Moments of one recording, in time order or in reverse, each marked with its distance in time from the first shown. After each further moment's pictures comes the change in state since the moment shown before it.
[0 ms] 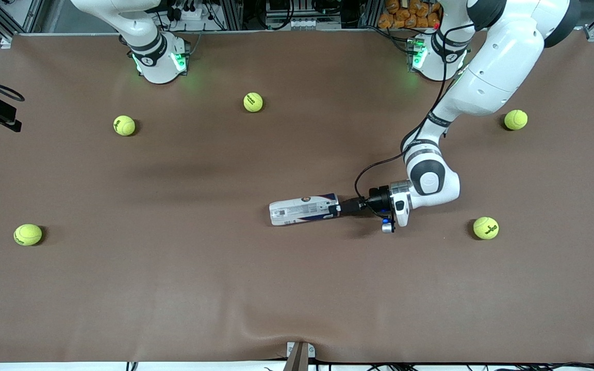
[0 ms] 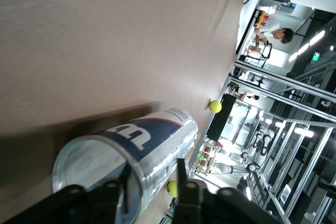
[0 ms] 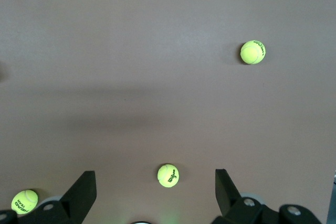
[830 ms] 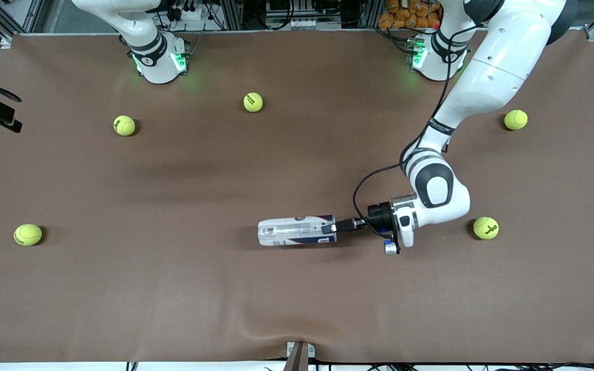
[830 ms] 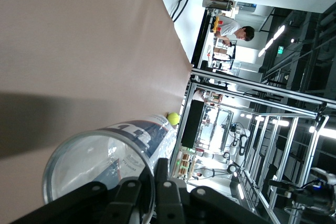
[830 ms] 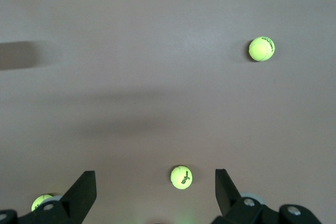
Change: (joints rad) left arm -0.018 -0.026 0.000 0.250 0.068 0.003 -0.182; right arm -0.056 -0.006 0.054 -0.001 0.042 0.009 0.042
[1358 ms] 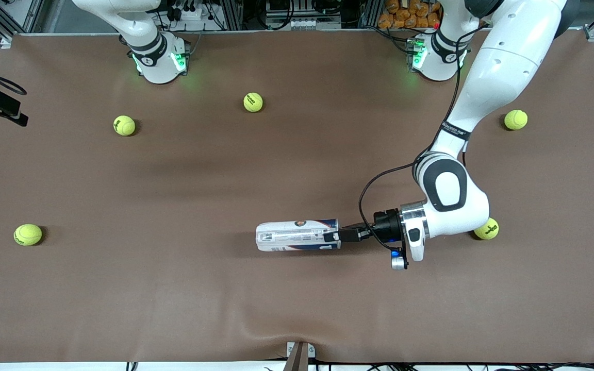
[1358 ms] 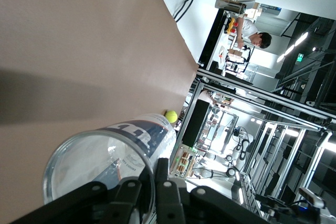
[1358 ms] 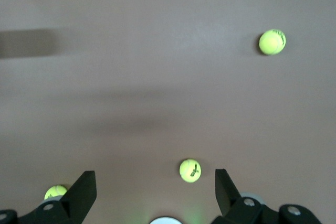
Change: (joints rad) left arm -0.006 -0.029 -0.001 0.114 0.187 0.001 -0.318; right arm -0.022 -0.017 0.024 0.000 0.028 -0.053 0.017
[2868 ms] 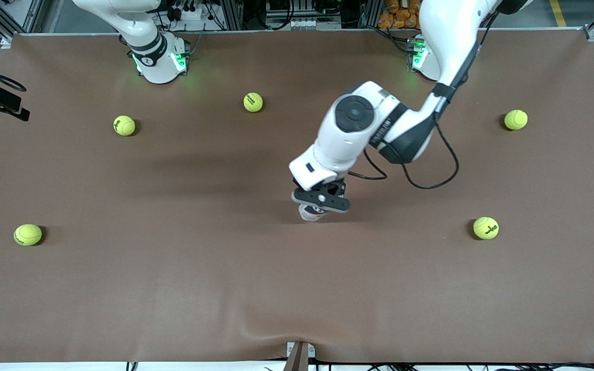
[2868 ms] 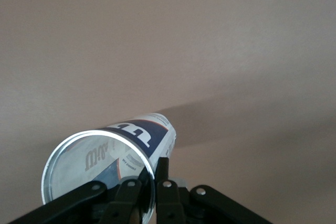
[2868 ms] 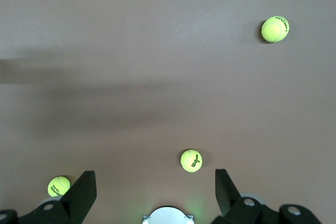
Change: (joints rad) left arm -0.337 -0.133 0.004 0.049 1.559 -0.096 -0.692; right arm -0.012 0.000 0.006 -0.002 0.004 -0.021 0.000
